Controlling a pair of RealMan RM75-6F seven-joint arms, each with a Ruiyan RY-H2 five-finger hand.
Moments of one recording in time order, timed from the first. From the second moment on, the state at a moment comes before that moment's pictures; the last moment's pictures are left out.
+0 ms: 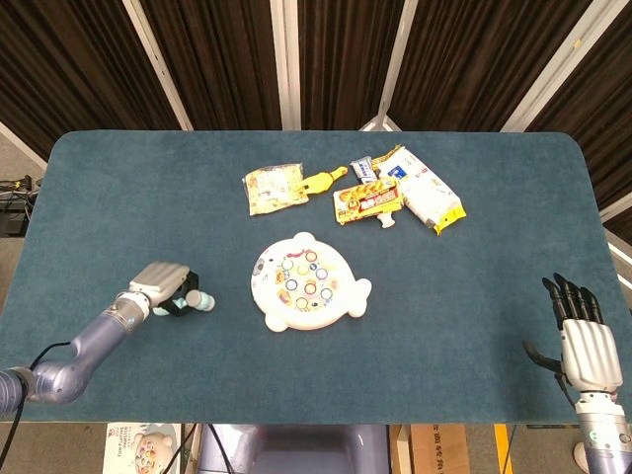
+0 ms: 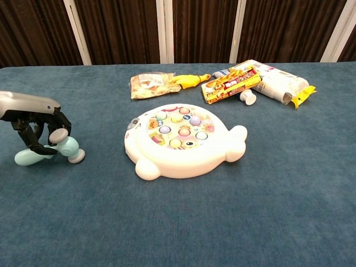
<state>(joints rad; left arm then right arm) -0.86 -1.23 -0.02 -1.56 0.85 0.60 0.23 0.09 -1.15 0.10 -1.67 -1.39 1.42 -0.02</state>
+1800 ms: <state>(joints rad) -0.89 -1.24 0.02 -1.60 0.78 0.71 0.34 0.09 -1.15 0.10 -1.68 -1.40 1.43 -0.03</state>
